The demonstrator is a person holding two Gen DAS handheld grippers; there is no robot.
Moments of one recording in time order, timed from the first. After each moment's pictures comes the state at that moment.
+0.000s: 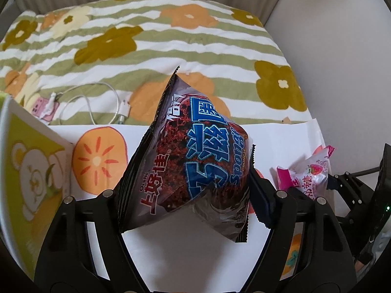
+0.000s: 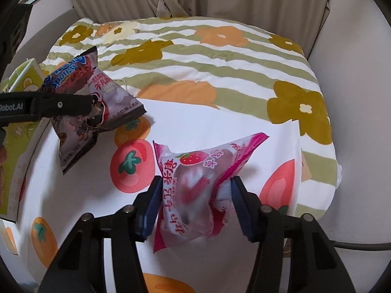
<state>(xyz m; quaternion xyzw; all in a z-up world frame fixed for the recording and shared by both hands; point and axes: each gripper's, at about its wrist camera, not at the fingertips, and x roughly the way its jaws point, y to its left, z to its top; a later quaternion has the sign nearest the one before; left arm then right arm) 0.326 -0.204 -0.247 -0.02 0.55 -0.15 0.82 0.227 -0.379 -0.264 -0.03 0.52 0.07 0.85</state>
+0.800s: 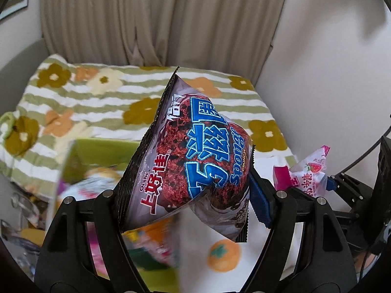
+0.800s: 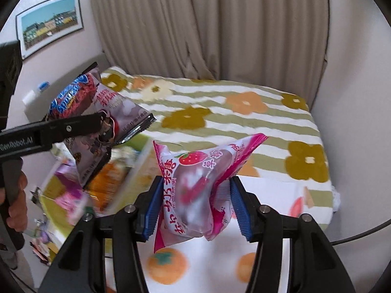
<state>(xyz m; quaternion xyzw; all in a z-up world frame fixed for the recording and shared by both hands) 0.205 -0.009 -0.026 -0.03 0.40 -0.15 0.90 0.138 -0.221 -0.057 0.00 0.39 0.10 0.91</state>
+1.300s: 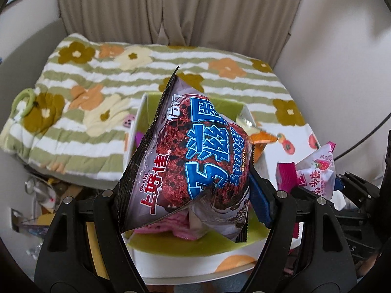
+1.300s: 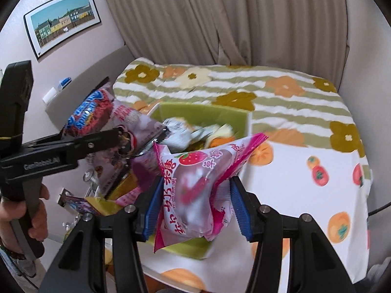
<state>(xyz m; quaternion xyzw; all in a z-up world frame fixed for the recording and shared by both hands) 0.162 0.155 -0.066 -0.03 0.45 -0.14 0.88 0.097 -0.054 -0.079 0.05 0.43 0.14 0.89</state>
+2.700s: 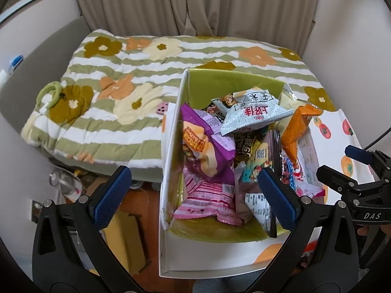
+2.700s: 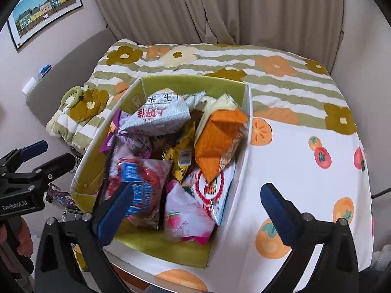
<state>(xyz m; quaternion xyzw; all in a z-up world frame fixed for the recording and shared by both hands) 0.149 0.183 -0.103 0.02 0.46 -0.06 0.88 0.115 -0.035 -0.119 0.04 0.48 0.09 0.87</state>
